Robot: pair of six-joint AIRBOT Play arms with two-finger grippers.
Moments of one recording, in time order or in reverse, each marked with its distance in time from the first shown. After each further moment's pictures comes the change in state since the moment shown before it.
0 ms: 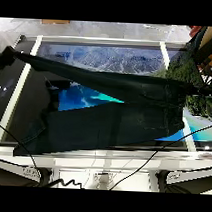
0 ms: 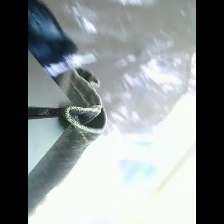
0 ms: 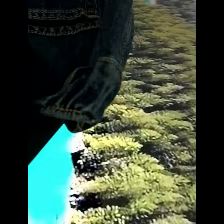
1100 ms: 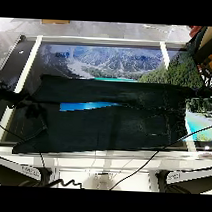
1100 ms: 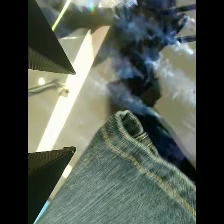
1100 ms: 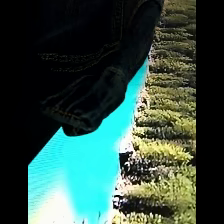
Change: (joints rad) left arm 0.092 -0.094 -0.336 0.201 -0.318 -0.052; right arm -0.025 0.000 0.000 -0.006 0.174 -0.136
